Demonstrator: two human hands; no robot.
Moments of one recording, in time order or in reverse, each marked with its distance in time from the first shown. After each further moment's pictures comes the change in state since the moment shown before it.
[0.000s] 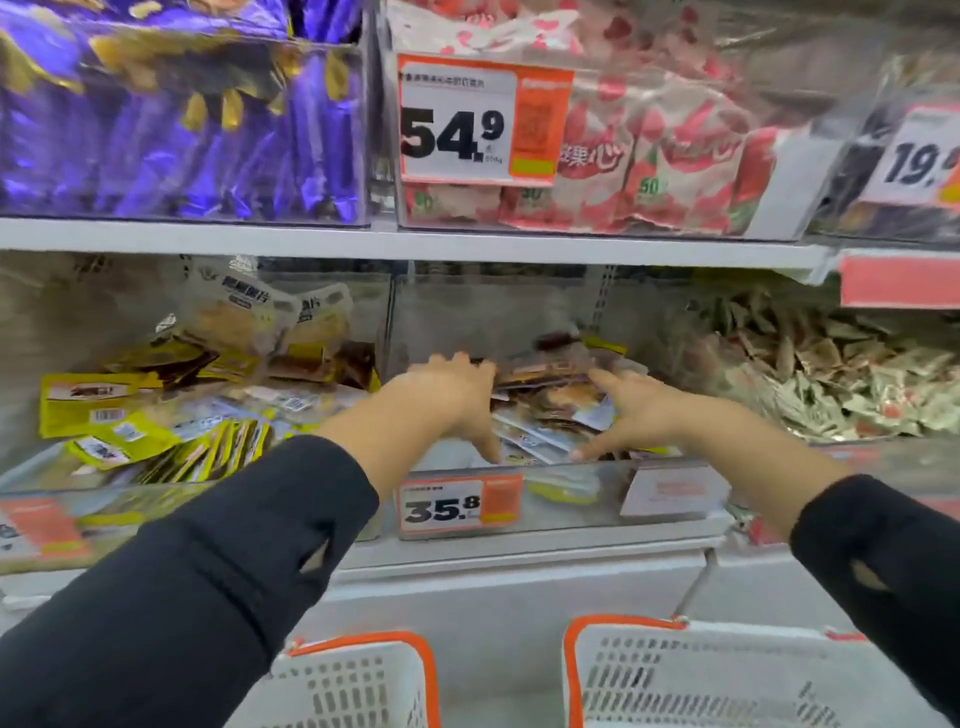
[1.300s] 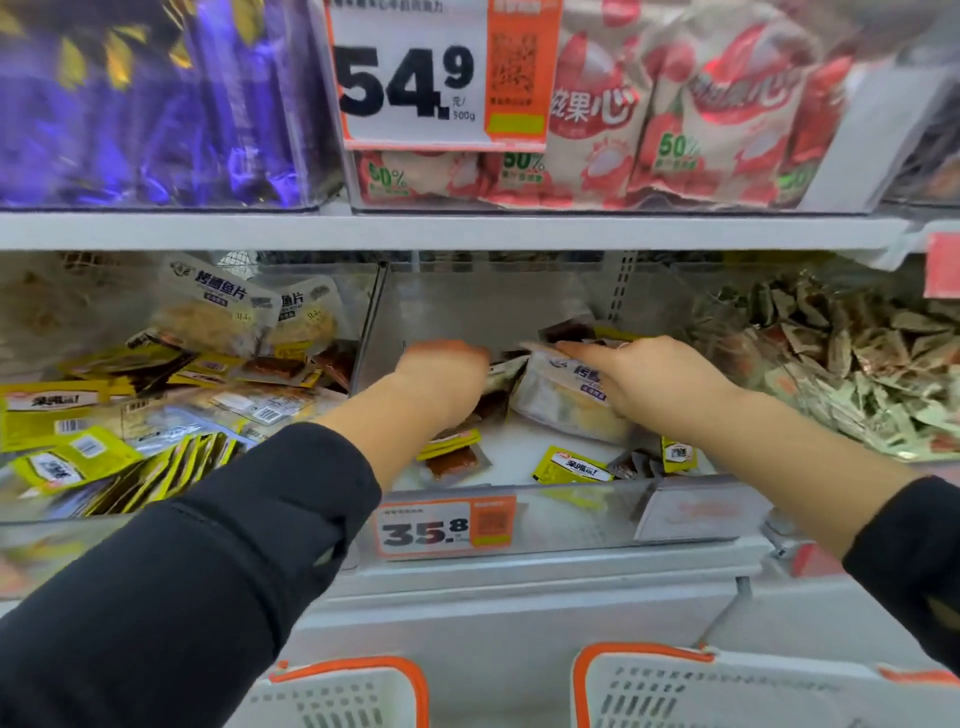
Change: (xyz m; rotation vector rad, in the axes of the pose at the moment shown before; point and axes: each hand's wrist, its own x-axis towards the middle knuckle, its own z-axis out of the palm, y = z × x) left_hand 0.050 -0.008 0.014 0.302 0.345 -0.024; right_hand 0.014 -0.005 -0.010 -0.545 0.555 -0.229
